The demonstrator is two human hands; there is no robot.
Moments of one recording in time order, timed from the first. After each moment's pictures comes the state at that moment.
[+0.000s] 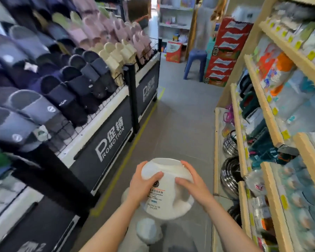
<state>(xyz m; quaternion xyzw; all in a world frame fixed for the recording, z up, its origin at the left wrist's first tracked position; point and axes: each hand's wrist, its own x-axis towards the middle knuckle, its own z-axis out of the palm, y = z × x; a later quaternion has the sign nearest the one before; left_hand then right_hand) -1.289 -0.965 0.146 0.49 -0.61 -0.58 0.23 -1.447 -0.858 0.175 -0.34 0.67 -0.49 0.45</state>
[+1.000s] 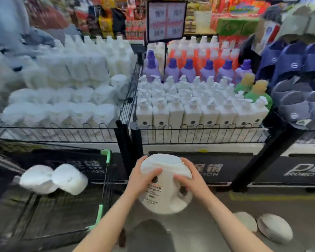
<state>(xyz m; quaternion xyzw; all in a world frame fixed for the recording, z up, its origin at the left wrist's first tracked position) -0.690 -0.554 0.196 0.77 -0.25 -0.31 0.50 -0.847 -0.679 0.193 -0.71 0.33 -0.14 0.61</state>
